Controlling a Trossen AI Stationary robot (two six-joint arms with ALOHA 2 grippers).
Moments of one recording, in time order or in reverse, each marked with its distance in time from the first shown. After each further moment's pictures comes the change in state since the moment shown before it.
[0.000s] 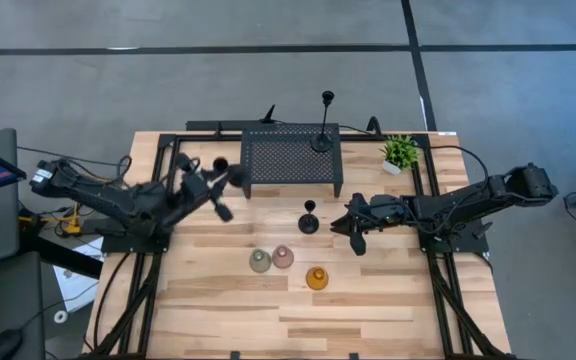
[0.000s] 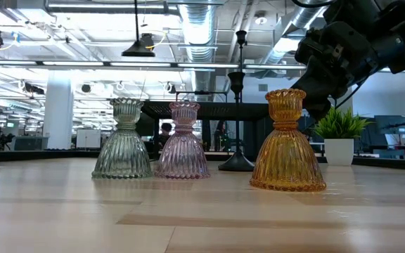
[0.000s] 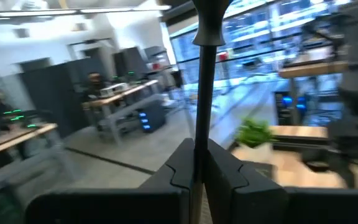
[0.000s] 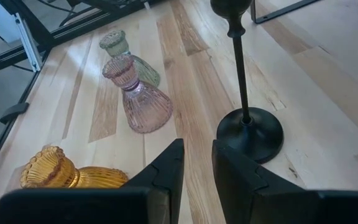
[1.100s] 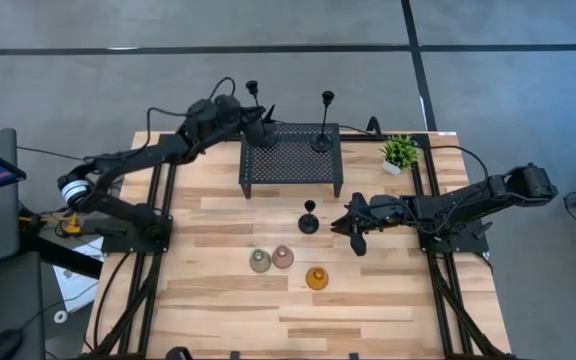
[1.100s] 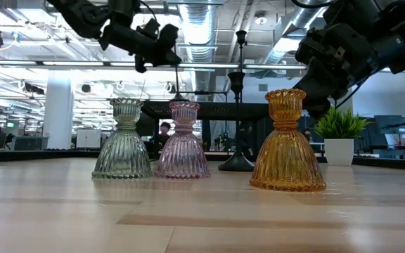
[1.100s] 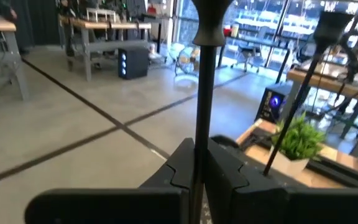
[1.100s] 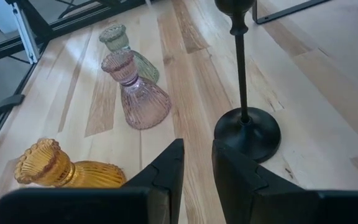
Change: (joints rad) left arm 0.956 0.484 0.232 -0.021 0.977 -0.528; right arm 0.000 0.000 0.000 -0.009 0.000 -0.042
